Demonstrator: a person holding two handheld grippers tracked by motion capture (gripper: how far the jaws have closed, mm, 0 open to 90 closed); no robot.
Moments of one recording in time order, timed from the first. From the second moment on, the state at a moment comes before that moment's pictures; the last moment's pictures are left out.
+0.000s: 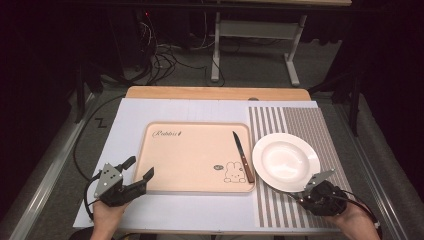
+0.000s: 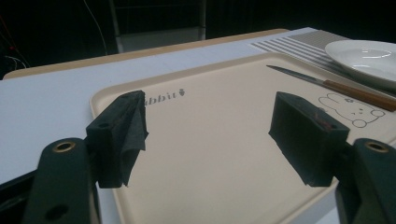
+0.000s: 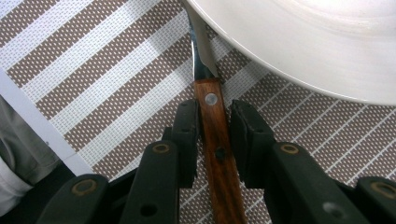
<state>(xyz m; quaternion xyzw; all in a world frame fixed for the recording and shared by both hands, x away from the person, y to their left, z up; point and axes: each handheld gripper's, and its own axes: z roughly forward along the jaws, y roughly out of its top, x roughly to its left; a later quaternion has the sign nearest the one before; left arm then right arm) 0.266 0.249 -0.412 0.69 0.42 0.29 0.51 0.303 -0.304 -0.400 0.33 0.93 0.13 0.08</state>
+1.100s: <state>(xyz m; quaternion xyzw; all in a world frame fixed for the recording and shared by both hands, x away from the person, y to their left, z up) 0.268 0.249 -0.413 0.70 0.42 0.29 0.51 0.303 -0.281 -0.402 0.28 0.94 0.15 0.07</state>
